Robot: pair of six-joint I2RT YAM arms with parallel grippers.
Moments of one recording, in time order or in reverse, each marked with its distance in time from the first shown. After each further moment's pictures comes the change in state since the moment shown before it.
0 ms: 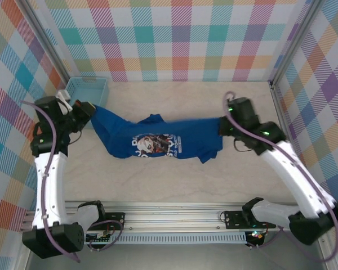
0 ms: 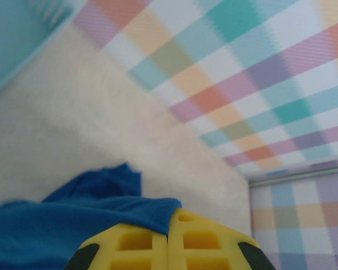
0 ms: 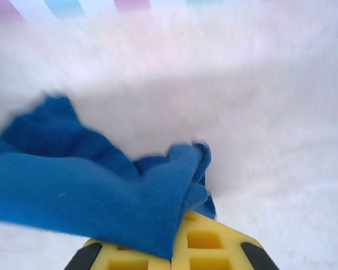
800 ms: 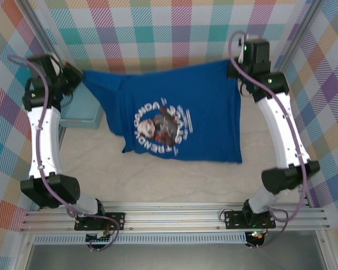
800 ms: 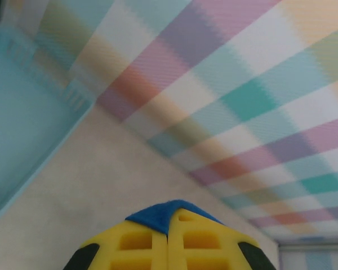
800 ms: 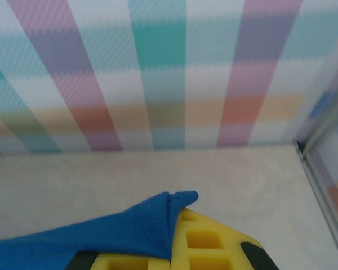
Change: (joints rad) left arm 0.000 0.509 0.644 -0.105 -0.171 0.039; right arm -0.260 0.601 0.831 0.080 -0.027 -0.253
